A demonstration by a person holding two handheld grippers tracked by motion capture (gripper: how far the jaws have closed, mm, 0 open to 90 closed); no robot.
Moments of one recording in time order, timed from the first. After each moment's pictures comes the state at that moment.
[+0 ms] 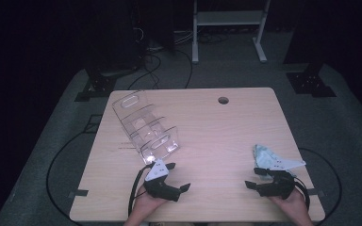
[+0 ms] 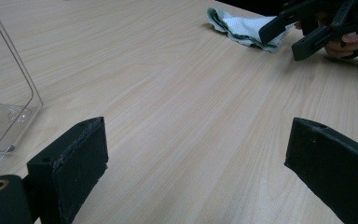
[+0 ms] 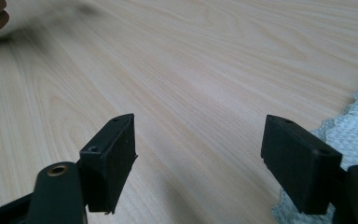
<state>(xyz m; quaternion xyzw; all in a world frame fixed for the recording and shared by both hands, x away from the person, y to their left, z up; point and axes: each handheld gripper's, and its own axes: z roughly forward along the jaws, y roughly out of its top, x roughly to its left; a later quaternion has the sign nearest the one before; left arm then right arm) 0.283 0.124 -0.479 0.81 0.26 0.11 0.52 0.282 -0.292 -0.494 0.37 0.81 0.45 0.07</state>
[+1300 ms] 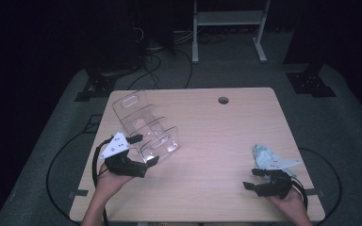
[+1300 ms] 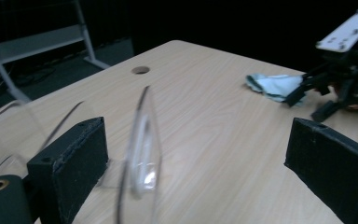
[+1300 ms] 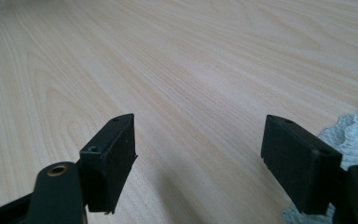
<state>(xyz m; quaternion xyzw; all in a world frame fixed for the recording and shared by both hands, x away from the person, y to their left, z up) 0.302 0.210 -0.372 0.78 0.26 0.19 0.54 0.286 -0.287 -0.498 0.37 0.82 0.44 0.06</state>
